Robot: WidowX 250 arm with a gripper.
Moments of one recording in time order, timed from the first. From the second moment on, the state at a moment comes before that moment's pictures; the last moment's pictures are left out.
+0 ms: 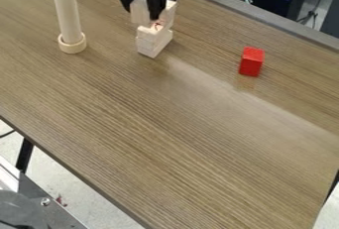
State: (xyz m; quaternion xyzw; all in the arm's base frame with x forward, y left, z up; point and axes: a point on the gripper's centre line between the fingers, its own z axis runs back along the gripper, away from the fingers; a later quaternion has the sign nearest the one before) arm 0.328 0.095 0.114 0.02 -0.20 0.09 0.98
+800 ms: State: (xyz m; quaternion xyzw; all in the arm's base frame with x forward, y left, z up) arm 0.332 0.098 0.109 0.03 -0.20 0.09 0.98
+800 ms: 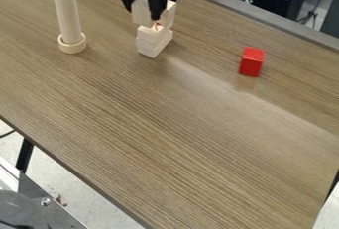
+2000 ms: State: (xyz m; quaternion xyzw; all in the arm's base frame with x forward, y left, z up) arm 0.337 0.099 0.088 0.03 -0.18 0.09 0.98
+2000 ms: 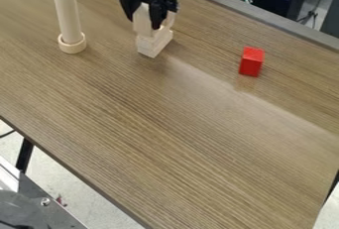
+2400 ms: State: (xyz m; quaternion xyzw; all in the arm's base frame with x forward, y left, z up) arm 0.346 0.102 0.089 0.03 -0.19 0.09 0.98
